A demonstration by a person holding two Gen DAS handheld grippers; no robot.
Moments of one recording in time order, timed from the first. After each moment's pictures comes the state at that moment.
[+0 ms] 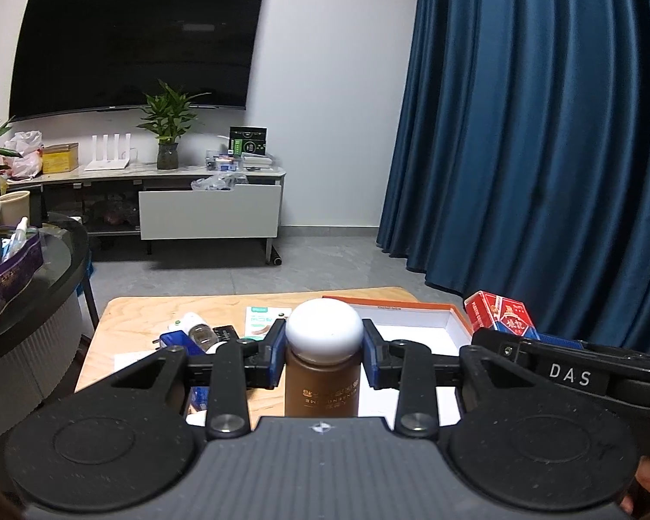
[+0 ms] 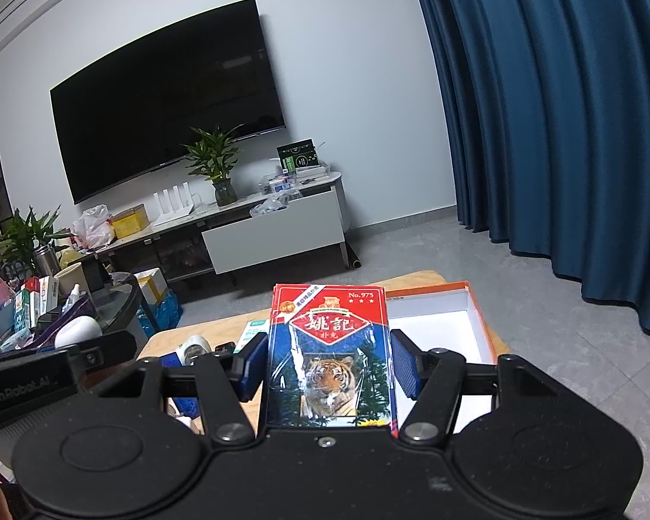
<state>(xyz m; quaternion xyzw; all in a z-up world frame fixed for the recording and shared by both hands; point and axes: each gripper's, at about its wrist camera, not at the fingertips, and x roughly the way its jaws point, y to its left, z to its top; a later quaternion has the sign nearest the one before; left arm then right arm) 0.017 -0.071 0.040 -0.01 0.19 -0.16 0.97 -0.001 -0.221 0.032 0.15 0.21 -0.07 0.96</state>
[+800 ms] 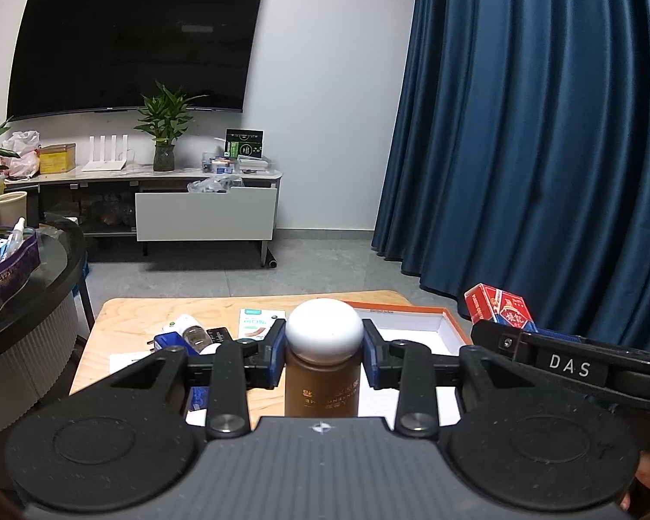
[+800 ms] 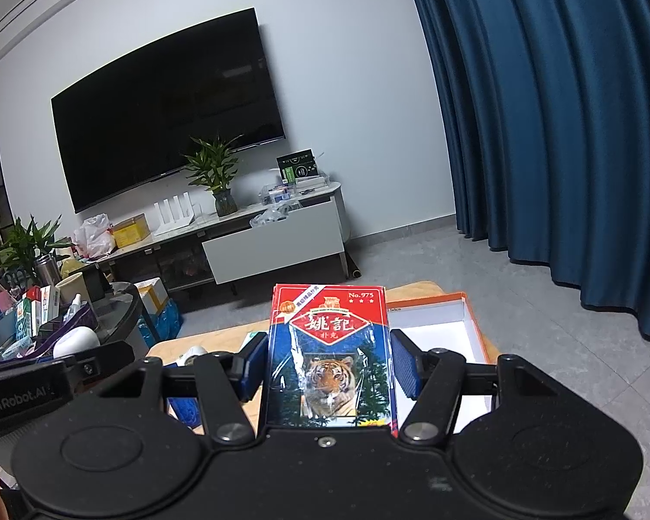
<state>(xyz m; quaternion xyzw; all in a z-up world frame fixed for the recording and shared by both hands) 0.012 -0.076 0.040 -0.02 0.19 -0.16 0.97 -0.007 -0.222 0.035 0.15 0.19 -0.07 0.97</state>
